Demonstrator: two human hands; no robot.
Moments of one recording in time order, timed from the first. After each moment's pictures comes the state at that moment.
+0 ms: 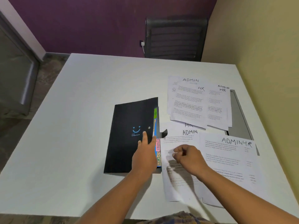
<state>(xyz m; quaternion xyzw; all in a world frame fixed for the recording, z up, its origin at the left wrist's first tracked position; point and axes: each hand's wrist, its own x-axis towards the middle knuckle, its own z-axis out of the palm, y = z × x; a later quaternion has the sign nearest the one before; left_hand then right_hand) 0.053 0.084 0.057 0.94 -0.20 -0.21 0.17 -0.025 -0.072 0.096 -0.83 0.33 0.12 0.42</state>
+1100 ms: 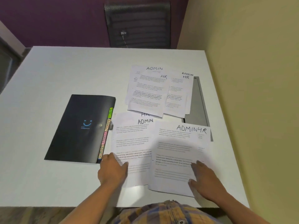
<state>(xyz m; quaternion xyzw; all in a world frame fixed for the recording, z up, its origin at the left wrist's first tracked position) -0.059 0.003 0.022 0.96 0.04 -0.23 0.14 -0.247 -0.290 0.010 -0.89 0.26 0.28 0.25</state>
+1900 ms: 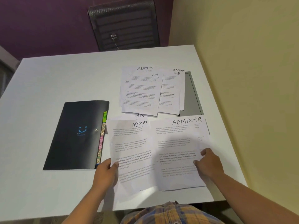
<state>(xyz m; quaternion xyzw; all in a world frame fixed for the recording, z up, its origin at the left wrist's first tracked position) -0.056 0.021 0.030 0.85 0.10 -0.29 0.42 -0.219 -0.317 -0.004 -0.79 0.49 0.16 0.32</state>
